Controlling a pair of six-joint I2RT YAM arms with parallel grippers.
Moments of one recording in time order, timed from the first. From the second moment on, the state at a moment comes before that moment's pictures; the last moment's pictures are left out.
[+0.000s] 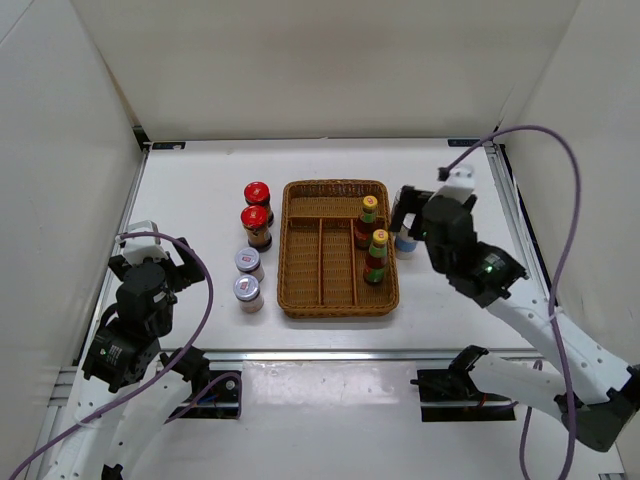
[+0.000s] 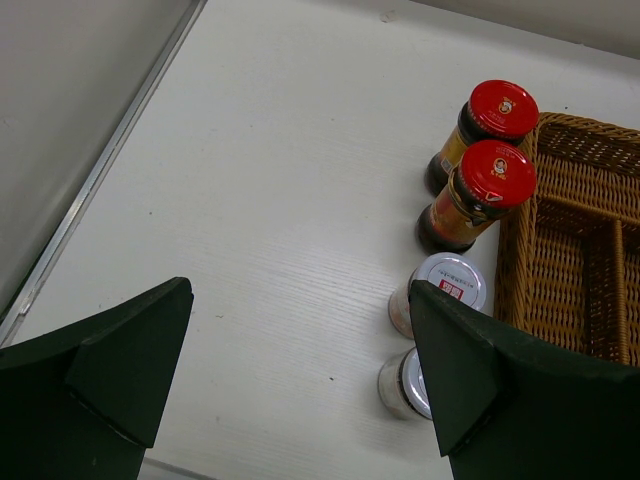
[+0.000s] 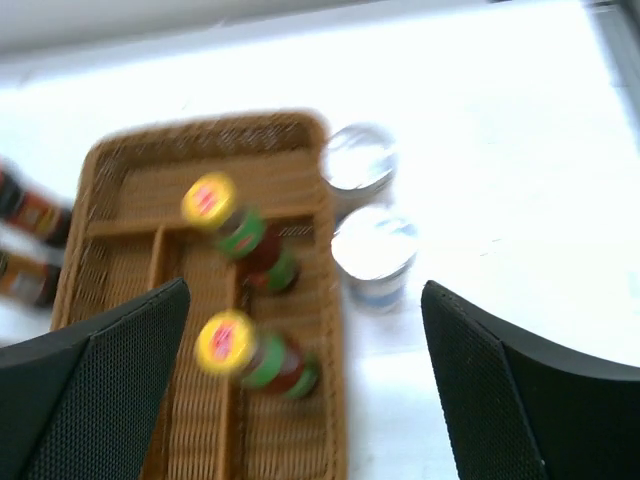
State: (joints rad) left arm -0.40 0.42 0.86 -0.75 -0.61 -0.27; right arm 0.80 0.97 1.02 -0.47 0.67 0.41
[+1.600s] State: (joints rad) left arm -0.40 0.42 0.86 -0.75 -0.61 -0.27; right arm 0.32 1.45 1.17 -0.70 0.21 0.40
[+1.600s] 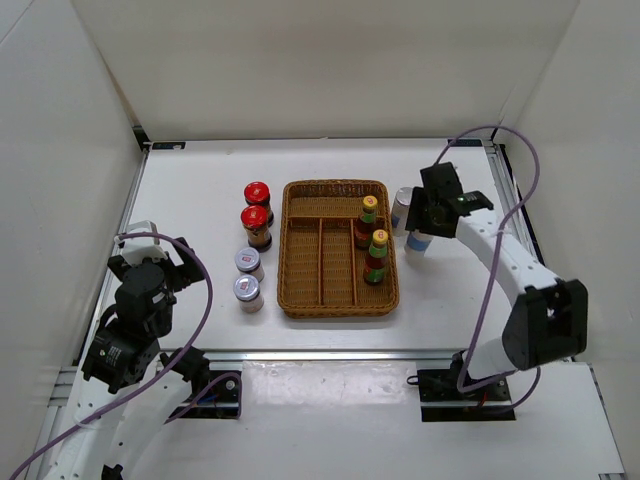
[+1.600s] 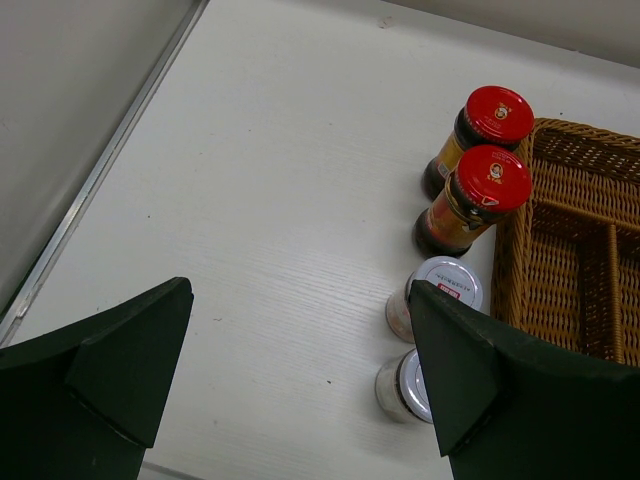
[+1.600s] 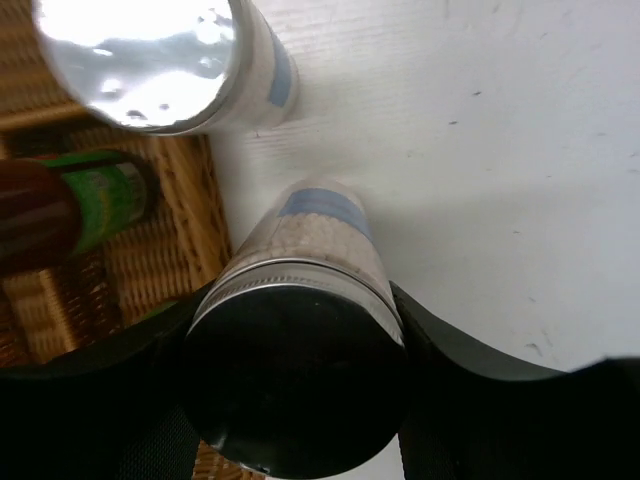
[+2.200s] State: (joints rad) left arm -0.40 0.40 0.84 -0.74 -0.61 -0.27; right arm 0.36 1.89 2.13 -0.84 0.06 0.22
